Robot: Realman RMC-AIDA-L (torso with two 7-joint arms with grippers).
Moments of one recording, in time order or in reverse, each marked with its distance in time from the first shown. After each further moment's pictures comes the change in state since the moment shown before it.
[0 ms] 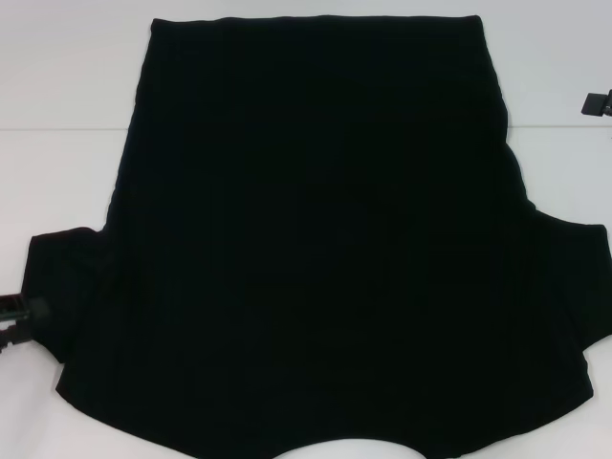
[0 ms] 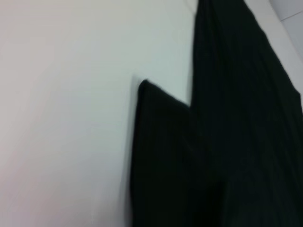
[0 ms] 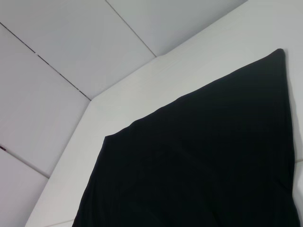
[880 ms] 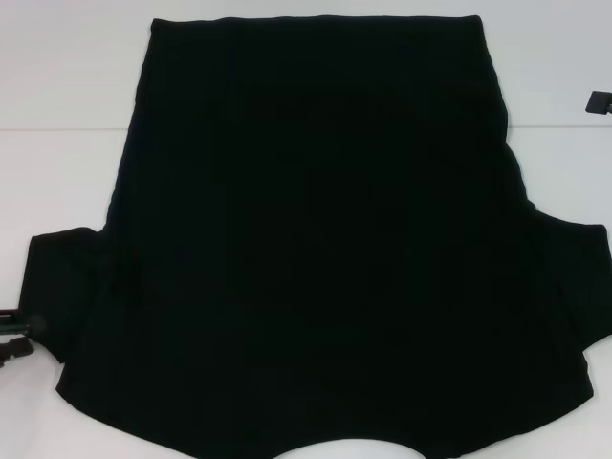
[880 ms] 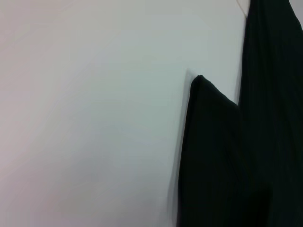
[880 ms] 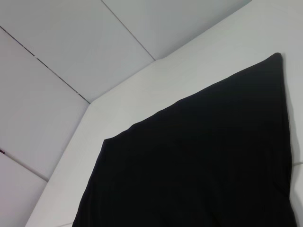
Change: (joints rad) left arm -0.007 -0.003 -0.001 -0.064 0.040 -0.106 -0.058; right arm -0.004 -0.001 0.008 -0.002 0.003 0.001 -0.006
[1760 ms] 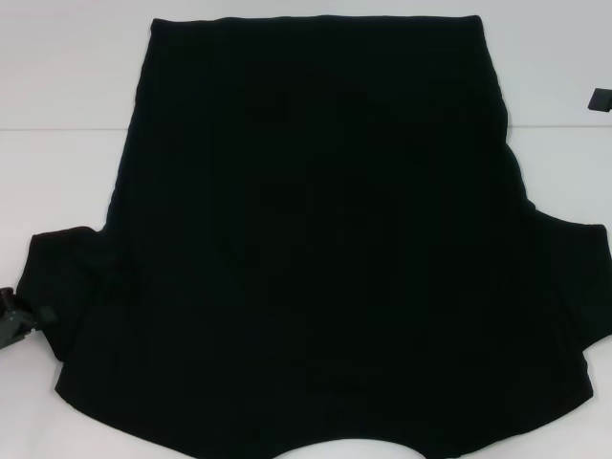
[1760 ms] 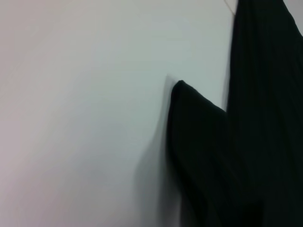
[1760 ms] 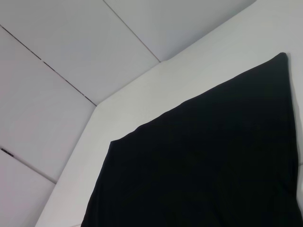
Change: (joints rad) left arm -0.053 -0.008 0.015 -0.030 0.008 -0.062 0.023; right arm -0.002 0.000 0.022 -0.001 0.003 -0.026 0.002
